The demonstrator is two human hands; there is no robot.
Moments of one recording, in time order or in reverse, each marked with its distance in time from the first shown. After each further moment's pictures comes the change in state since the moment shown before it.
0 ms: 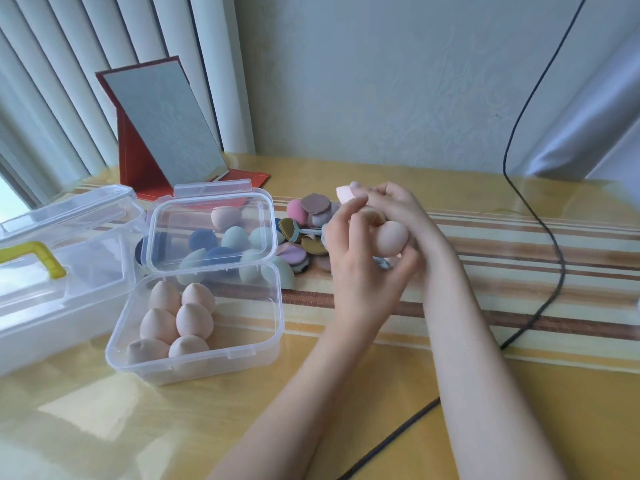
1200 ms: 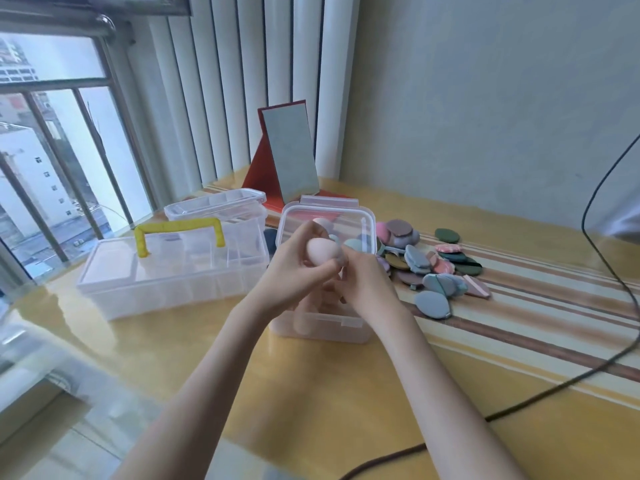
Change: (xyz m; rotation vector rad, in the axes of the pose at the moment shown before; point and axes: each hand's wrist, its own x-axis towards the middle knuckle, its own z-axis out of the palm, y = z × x) left_hand 0.040 -0.020 -0.218 0.011 -0.372 -0.354; right_hand -0.080 0.024 0.156 -0.917 -0.197 -0.428
